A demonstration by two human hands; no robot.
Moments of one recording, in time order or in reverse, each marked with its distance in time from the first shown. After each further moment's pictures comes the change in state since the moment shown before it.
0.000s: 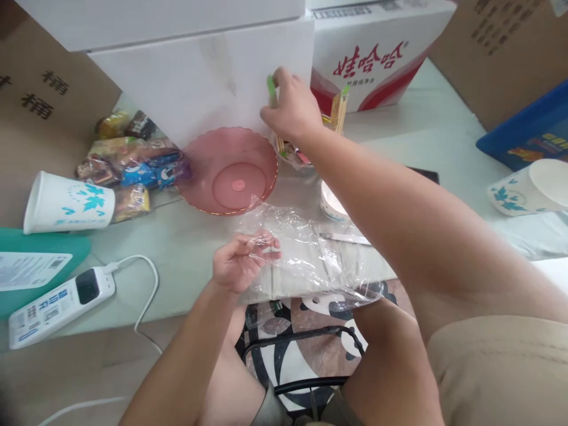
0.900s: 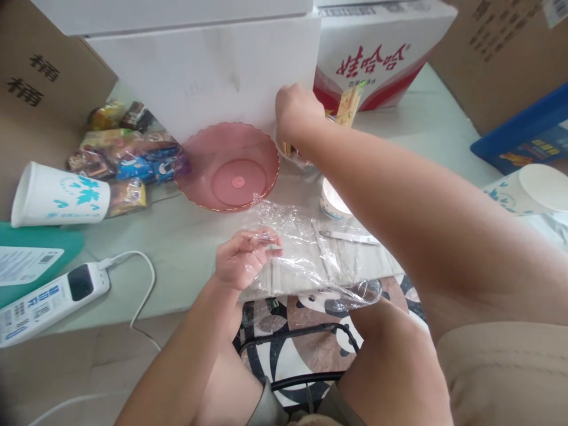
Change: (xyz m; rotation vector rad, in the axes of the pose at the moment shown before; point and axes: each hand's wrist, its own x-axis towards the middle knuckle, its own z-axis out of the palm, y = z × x) left_hand 0.002 -0.002 0.002 0.004 -0.012 -0.018; right_hand 0.002 -0.019 -0.004 -0.188 -0.242 0.137
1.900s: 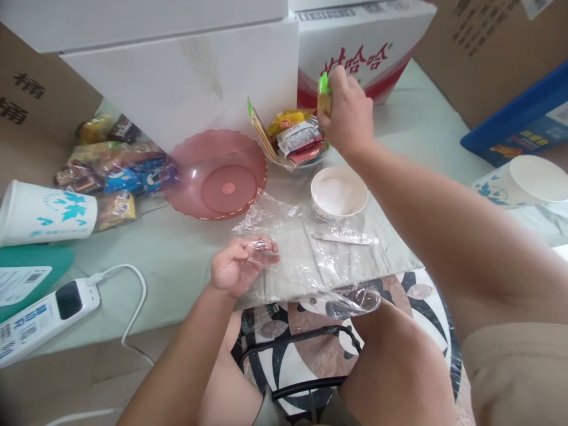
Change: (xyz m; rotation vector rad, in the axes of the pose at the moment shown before) left_hand 0.005 -0.001 0.008 0.065 0.042 -0.050; right_hand -0.006 0.111 0.001 -0.039 0.398 0.028
